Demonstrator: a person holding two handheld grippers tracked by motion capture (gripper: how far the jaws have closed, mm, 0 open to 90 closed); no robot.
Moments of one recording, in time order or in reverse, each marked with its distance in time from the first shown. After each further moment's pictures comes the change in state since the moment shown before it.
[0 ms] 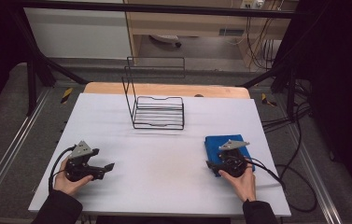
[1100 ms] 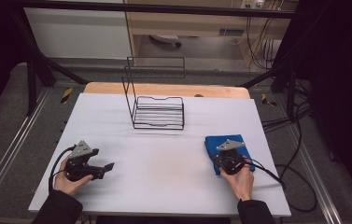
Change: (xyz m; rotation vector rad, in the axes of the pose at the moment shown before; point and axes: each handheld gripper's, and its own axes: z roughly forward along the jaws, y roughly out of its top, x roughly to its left) left arm 0.001 0.000 0.000 0.005 0.009 -0.006; right arm 0.004 0.002 0.003 0.019 -0.130 -0.041
